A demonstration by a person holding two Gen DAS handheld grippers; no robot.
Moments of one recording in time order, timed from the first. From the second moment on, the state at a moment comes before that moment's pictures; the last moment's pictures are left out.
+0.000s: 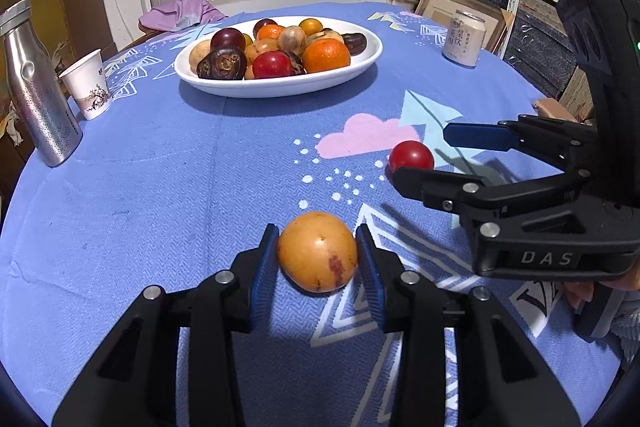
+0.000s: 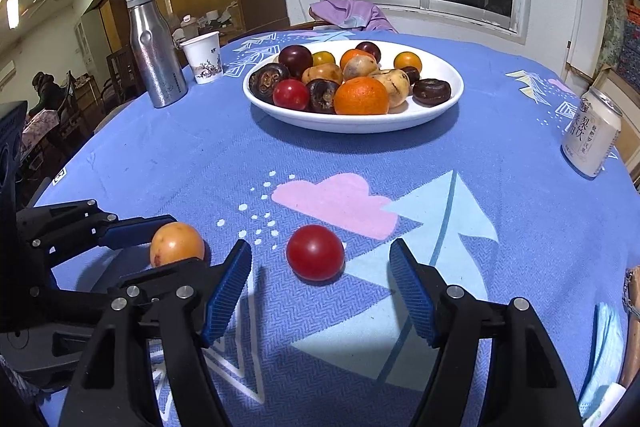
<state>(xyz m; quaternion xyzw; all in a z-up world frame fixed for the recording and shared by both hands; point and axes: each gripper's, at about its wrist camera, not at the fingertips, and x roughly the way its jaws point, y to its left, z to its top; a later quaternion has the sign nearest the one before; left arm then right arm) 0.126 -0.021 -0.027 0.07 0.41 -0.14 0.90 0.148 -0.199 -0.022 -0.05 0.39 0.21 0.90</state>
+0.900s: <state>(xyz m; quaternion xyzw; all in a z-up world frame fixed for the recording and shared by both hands) 0.123 -0.019 -0.025 0.07 0.39 -0.14 0.91 0.153 -0.200 -0.026 -0.04 0.40 0.21 0.89</state>
